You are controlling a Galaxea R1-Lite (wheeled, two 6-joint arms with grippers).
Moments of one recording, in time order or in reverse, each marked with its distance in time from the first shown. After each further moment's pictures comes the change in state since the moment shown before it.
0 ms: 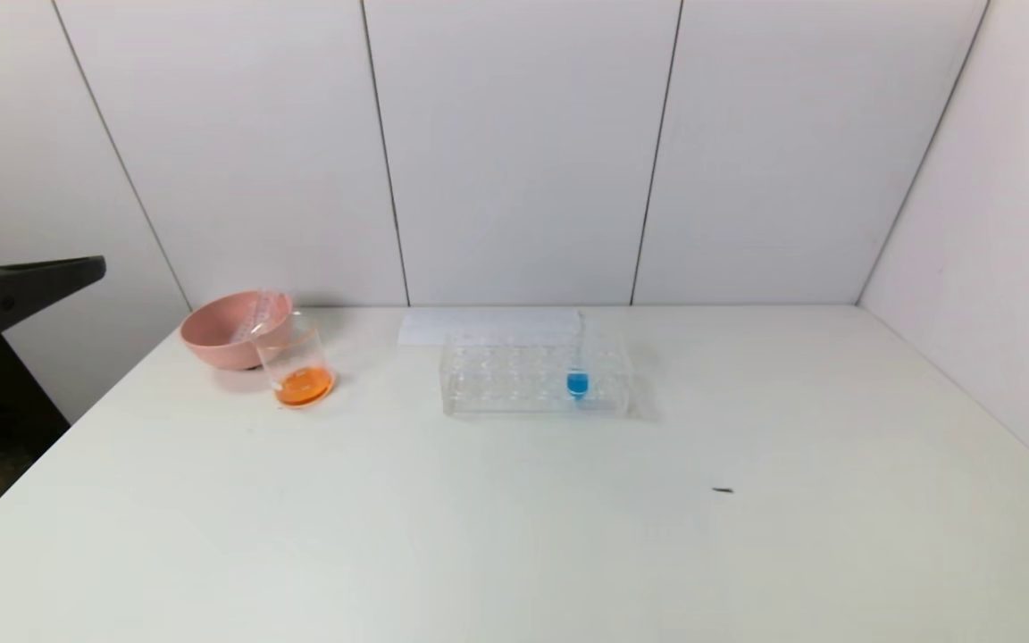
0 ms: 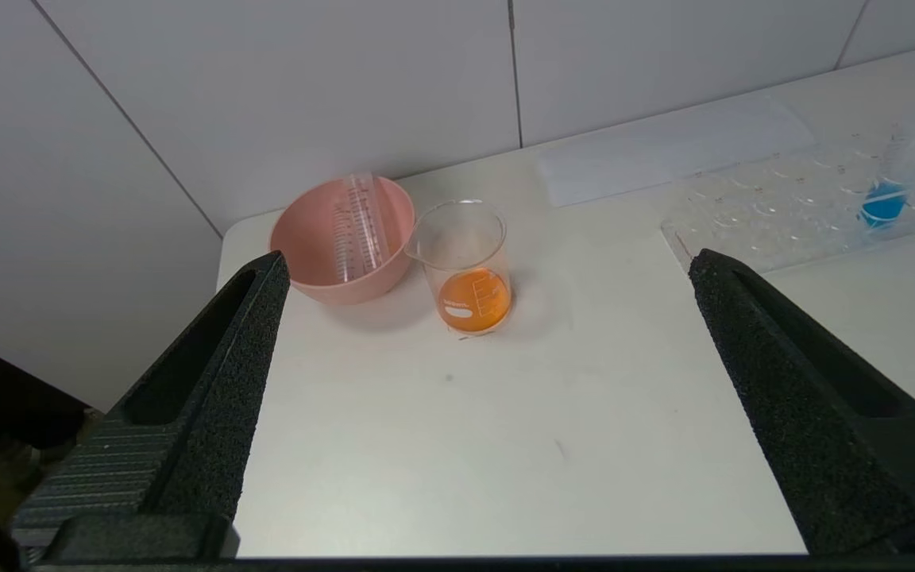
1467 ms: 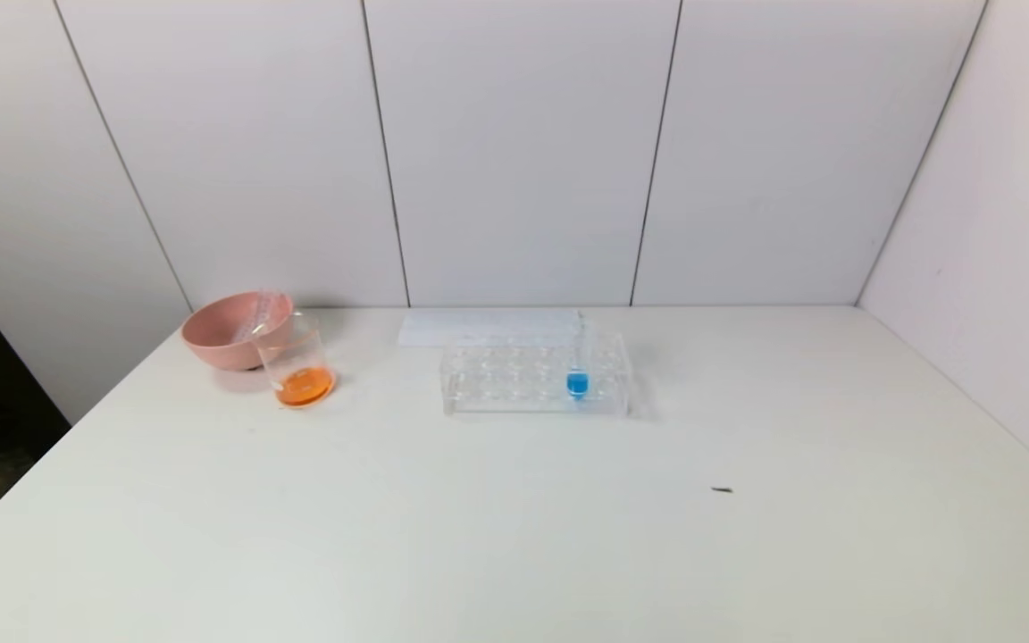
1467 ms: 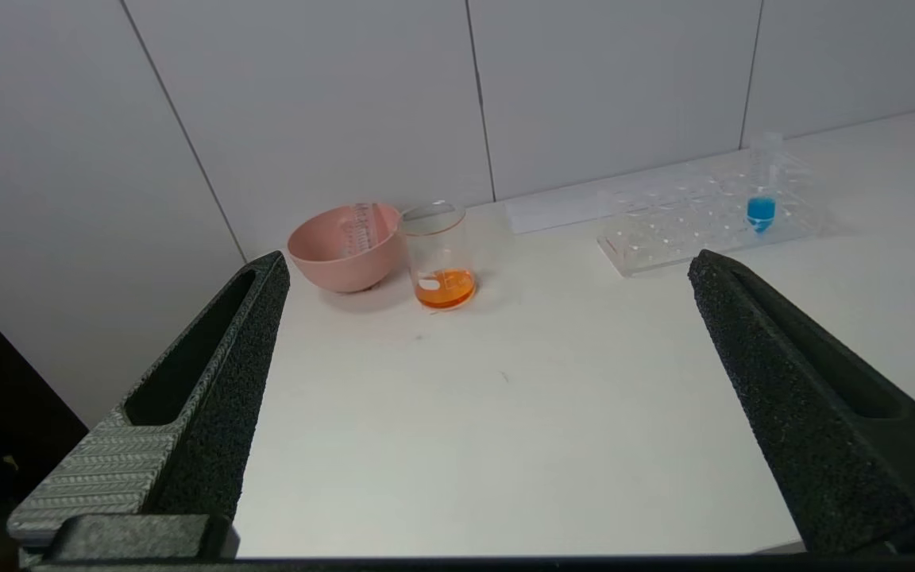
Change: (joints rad) left arm -0.124 -0.792 0.344 0.167 0.126 -0.063; right arm 0.000 0.000 0.000 0.000 0.000 0.000
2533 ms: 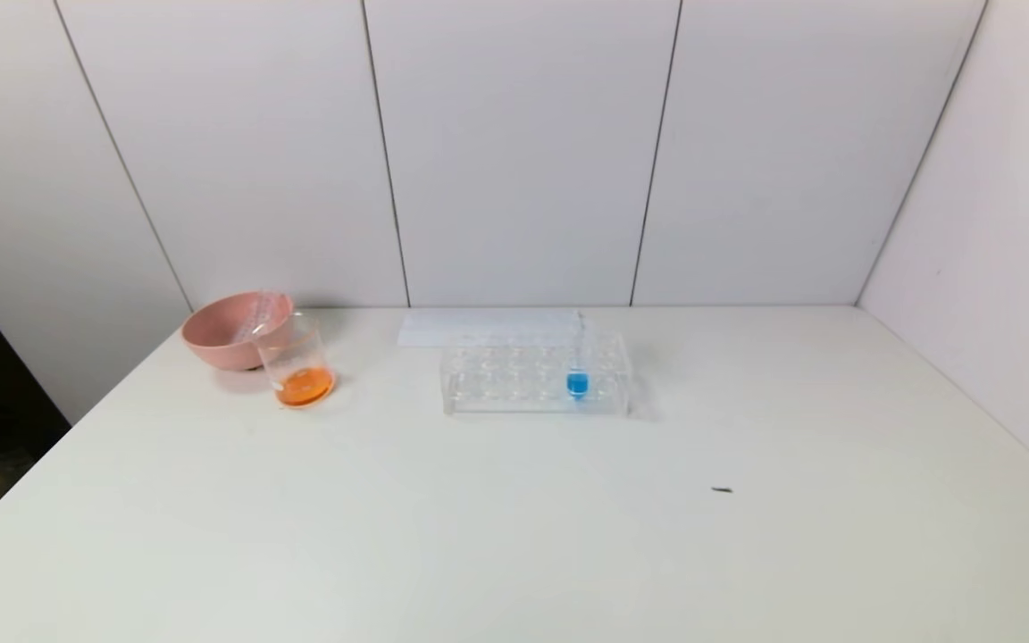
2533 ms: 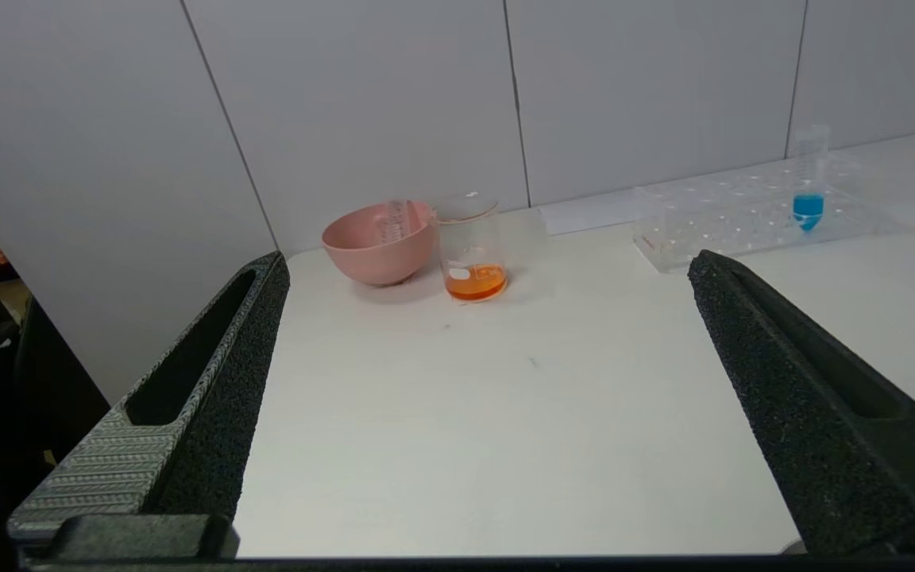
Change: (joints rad) left arm 0.023 -0.247 0.202 -0.044 0.042 0.010; right arm 0.000 0.000 0.000 0.000 0.000 0.000
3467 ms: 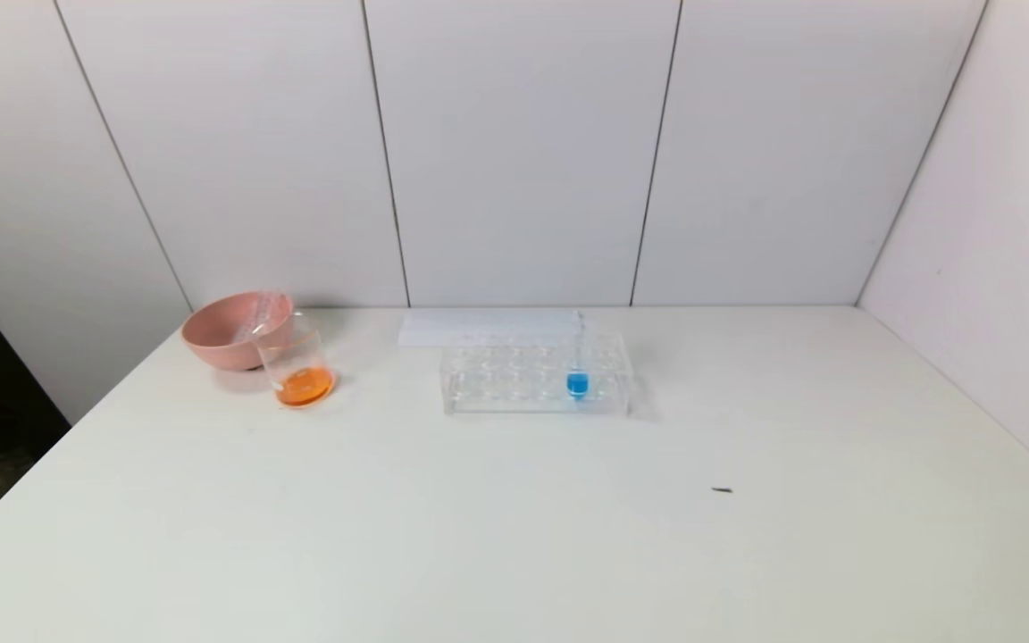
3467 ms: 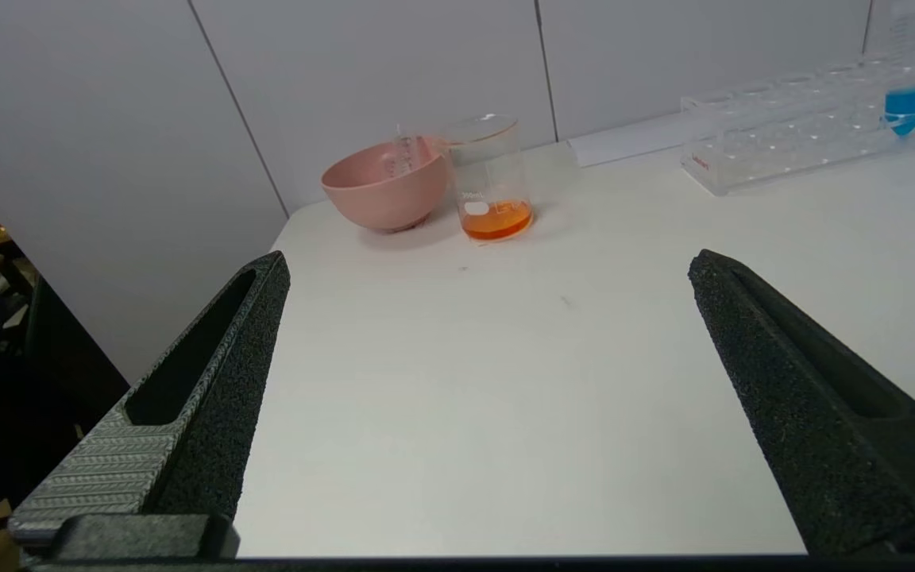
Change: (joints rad) left arm 0.000 0.000 0.417 -0.370 0.026 0.071; right arm 0.000 0.000 0.000 0.000 0.000 0.000
